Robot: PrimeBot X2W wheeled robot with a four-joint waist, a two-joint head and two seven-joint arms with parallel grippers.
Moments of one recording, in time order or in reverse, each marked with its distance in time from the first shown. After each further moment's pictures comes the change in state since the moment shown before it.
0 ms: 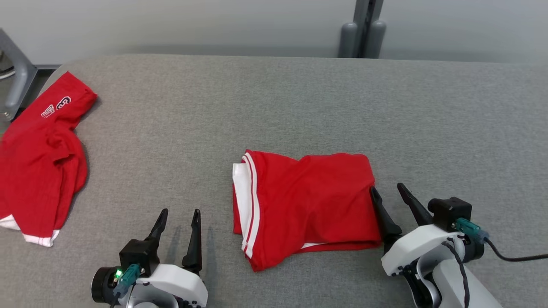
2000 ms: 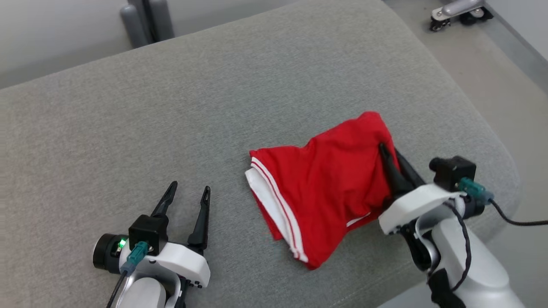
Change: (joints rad) left arm -0.079 -0.001 -0.007 0.003 0.101 -0.065 0.000; right arm -0.116 -0.002 0.036 0.007 0.057 0.000 -0.002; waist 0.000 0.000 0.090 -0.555
